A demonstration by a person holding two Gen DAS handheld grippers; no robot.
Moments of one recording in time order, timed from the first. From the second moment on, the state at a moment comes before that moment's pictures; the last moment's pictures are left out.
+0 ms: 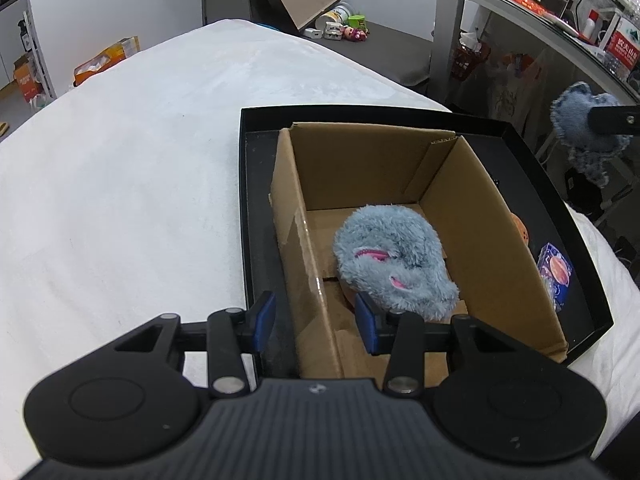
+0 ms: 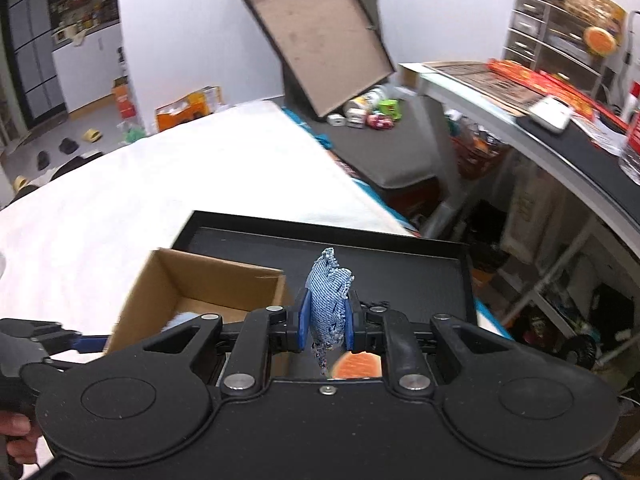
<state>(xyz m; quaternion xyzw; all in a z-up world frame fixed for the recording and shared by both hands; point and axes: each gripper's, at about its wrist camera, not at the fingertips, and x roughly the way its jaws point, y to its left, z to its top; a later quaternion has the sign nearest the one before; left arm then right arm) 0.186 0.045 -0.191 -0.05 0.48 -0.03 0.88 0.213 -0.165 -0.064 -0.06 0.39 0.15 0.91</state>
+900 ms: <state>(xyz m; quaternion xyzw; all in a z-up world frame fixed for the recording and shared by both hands) 0.179 0.056 -0.192 -0.10 0.45 -0.02 0.89 0.226 -0.074 -0.109 -0.15 0.44 0.22 0.86</state>
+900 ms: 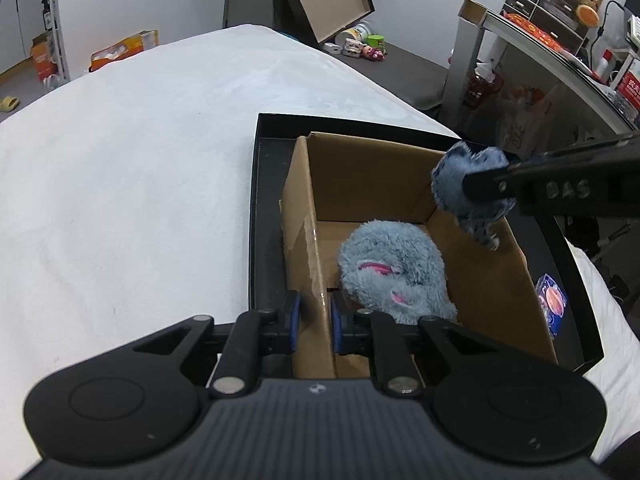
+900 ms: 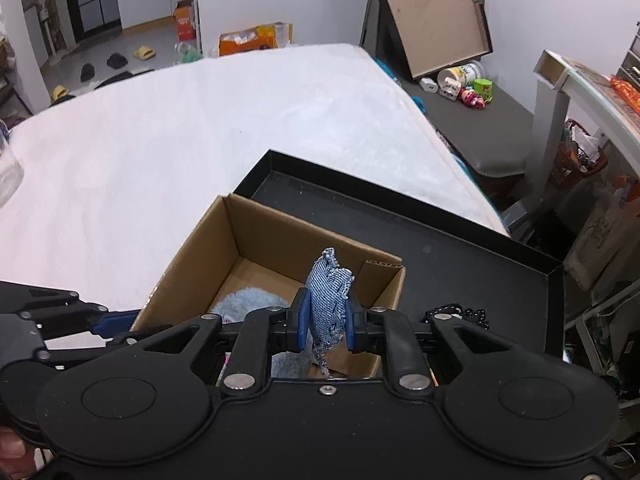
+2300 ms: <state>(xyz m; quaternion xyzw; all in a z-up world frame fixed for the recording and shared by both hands) 0.181 0.051 -0.193 -0.09 0.47 0.00 0.88 0.230 -0.101 -0.105 -0.11 0.47 0.19 0.85</state>
